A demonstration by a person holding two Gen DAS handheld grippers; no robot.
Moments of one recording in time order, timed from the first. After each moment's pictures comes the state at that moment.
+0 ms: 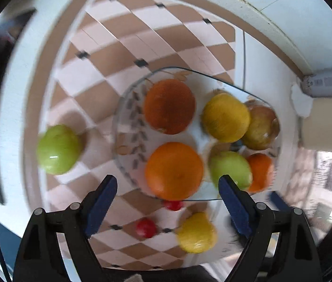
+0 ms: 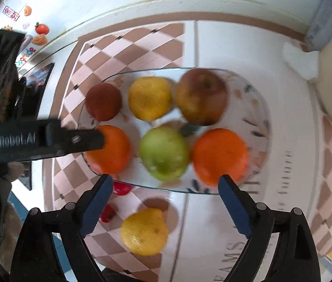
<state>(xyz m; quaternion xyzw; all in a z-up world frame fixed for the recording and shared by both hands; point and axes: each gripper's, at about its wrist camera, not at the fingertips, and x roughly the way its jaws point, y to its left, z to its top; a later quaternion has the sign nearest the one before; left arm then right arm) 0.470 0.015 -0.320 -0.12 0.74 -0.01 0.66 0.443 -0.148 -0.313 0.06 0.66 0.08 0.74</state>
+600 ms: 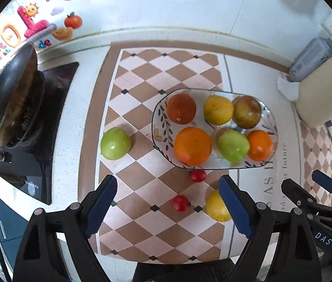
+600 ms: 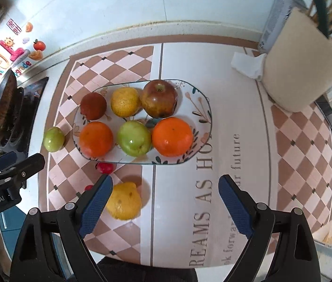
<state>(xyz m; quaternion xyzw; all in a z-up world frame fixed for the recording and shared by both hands) 0.394 0.007 -0.224 0.00 0.63 0.00 0.77 0.384 -0.185 -0.237 0.05 0.62 0.02 0.78</state>
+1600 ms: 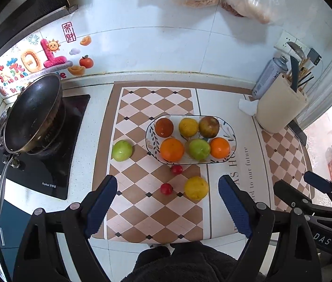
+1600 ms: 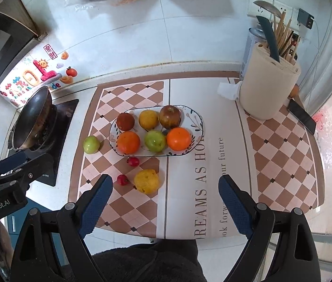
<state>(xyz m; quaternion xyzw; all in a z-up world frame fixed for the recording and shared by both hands) 0.311 -0.001 -0.106 0.00 0.55 -0.03 0.84 0.285 -0.185 -0.106 0.07 0.55 0.03 0.83</state>
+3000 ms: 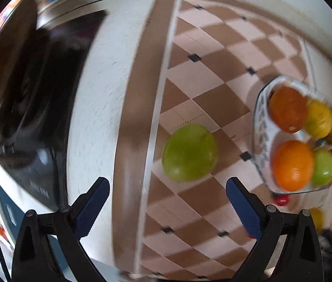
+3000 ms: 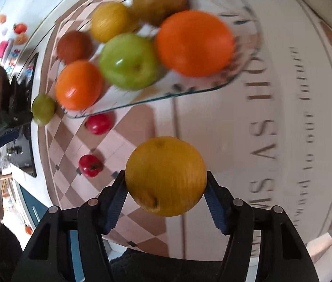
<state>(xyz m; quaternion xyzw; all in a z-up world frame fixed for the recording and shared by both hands) 0.462 0.099 -0.343 0.02 0.72 0.06 0.69 0.366 -0.178 -0.371 0.17 0.73 0.06 0.67</state>
